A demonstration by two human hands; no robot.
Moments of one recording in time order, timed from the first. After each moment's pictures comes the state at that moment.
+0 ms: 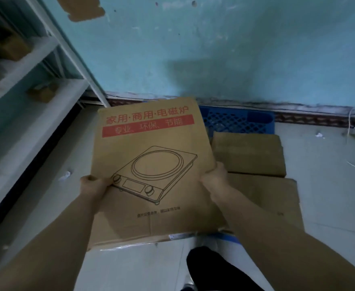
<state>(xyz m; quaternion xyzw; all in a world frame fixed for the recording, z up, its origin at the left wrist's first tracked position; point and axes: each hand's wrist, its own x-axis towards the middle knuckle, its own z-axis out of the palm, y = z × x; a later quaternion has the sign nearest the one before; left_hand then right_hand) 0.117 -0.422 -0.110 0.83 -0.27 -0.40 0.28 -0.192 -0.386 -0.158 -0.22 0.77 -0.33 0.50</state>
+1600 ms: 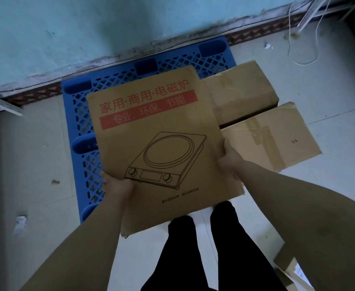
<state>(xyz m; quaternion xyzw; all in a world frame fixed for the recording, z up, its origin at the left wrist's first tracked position) 0.131 -0.576 -0.275 0.77 -0.46 -0.45 -0.01 -0.149 -0.428 -0.254 -0.10 0.82 -0.22 0.51</state>
